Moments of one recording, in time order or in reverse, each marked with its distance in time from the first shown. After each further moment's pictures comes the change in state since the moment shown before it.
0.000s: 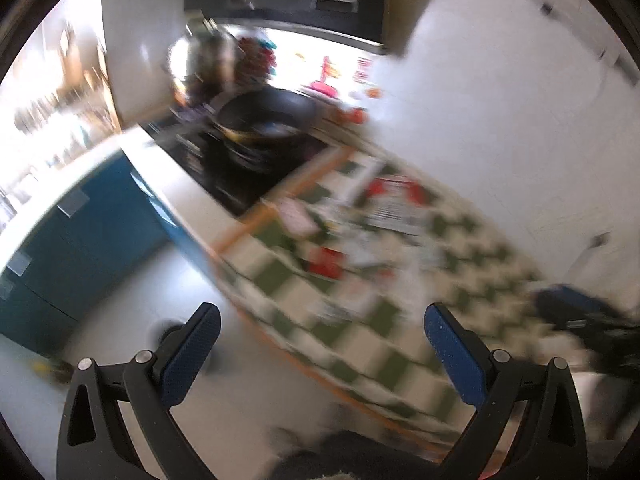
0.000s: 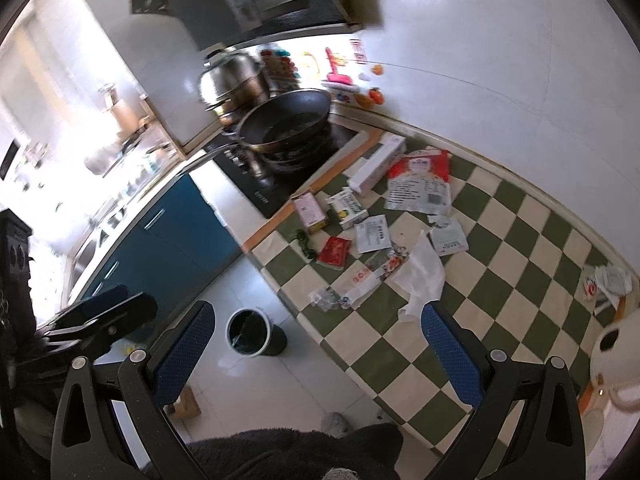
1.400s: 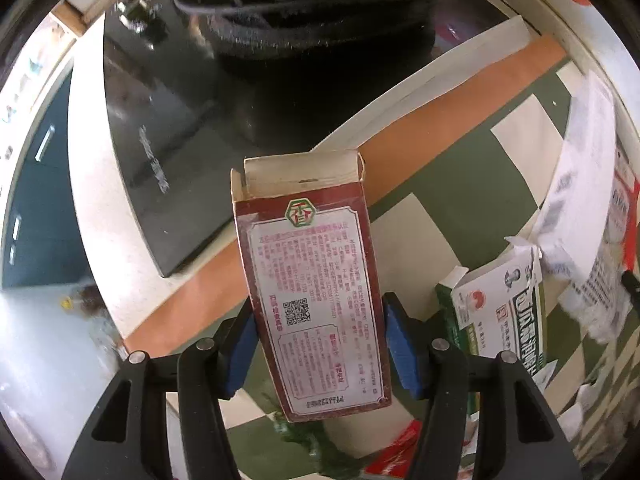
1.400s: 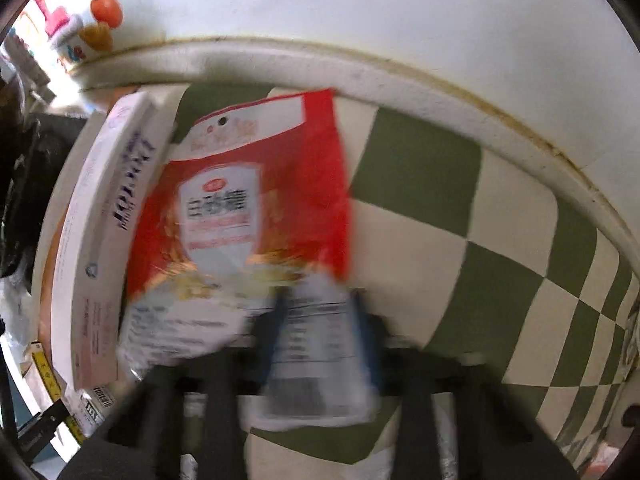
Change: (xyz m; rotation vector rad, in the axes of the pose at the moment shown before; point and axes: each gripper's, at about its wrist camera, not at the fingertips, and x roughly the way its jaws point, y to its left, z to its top) left arm 0.422 0.001 0.096 -0.187 0.586 0.204; right arm 0.468 -0.215 0.196 0.308 0.243 -0.373
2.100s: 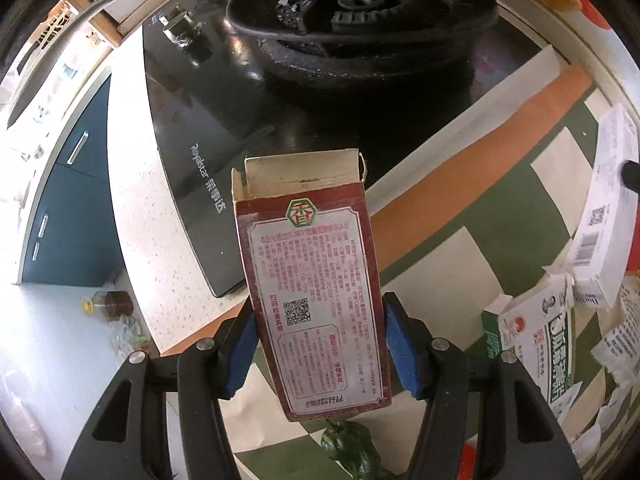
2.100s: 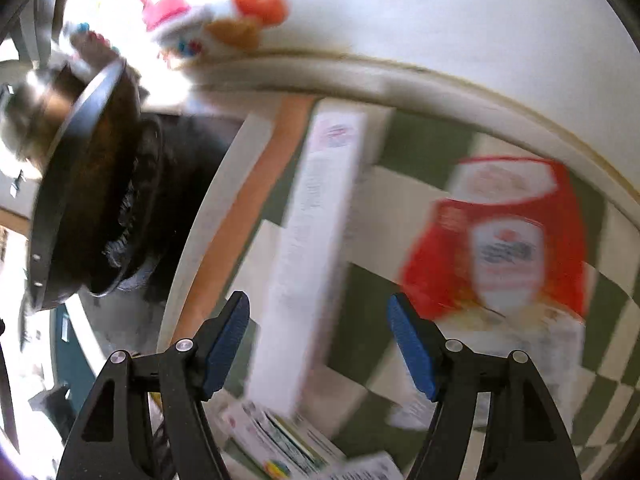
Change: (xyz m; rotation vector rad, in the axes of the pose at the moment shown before) left arm -0.048 0.015 -0.015 -0.059 -0.082 0.088; right arm 0.003 0.174 0.023 -0.123 0.048 0.183
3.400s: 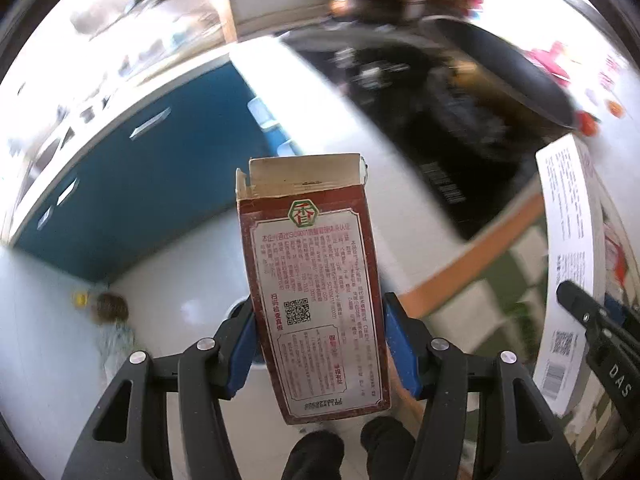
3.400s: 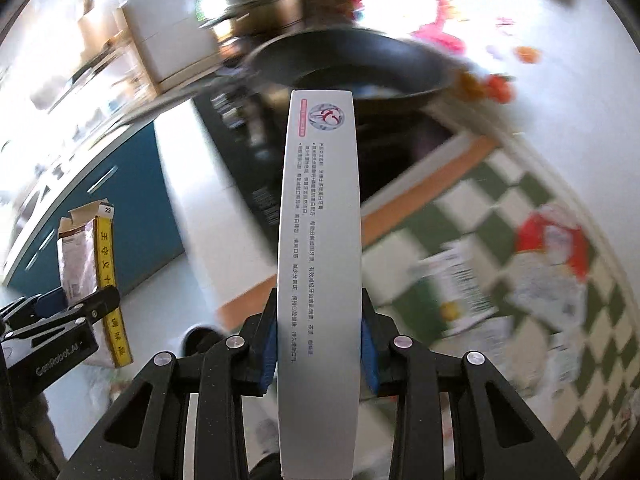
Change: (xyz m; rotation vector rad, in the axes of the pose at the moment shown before) left arm -0.047 0.287 -0.100 -0.158 -0.217 -0.123; right arm -0.148 0.184 -0.274 -0.513 -0.127 0.105
